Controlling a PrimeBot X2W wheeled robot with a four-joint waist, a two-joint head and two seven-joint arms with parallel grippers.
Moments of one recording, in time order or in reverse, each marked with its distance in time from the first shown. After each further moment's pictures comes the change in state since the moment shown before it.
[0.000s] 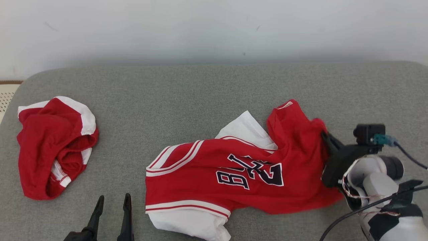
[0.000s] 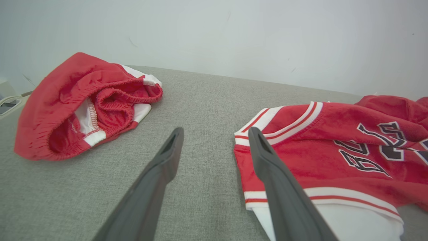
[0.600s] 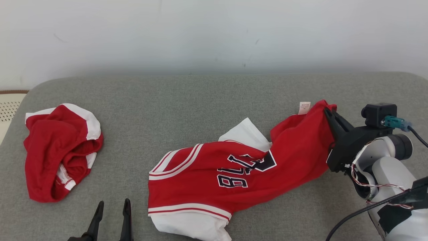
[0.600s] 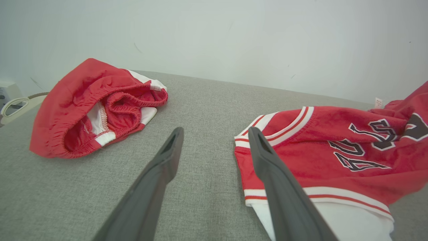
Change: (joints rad) left arm 0.024 0.000 -0.002 -0.002 -0.007 0.011 0.000; right arm -0.029 -0.058 0.024 -0.191 0.022 0.000 0.026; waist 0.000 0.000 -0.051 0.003
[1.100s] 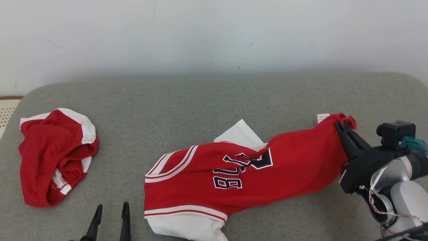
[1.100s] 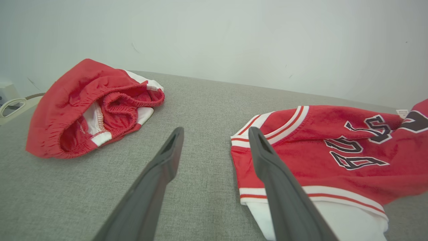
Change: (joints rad) left arm 0.018 0.000 0.002 -0.009 -0.003 0.009 0.000; right arm 0.224 -0.029 -0.126 -0.331 -0.058 0.000 0.107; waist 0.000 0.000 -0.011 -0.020
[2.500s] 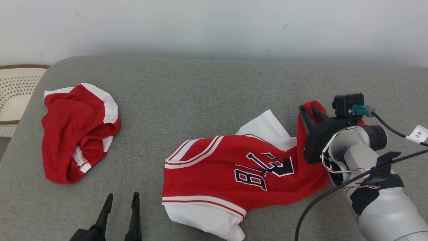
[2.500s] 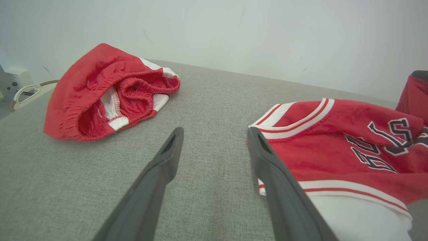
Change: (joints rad) left arm -0.055 0.000 -0.046 0.019 -0.012 -0.010 0.000; right arm -0.380 0.137 0.171 0.569 -0.020 0.000 -0.111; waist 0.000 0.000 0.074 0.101
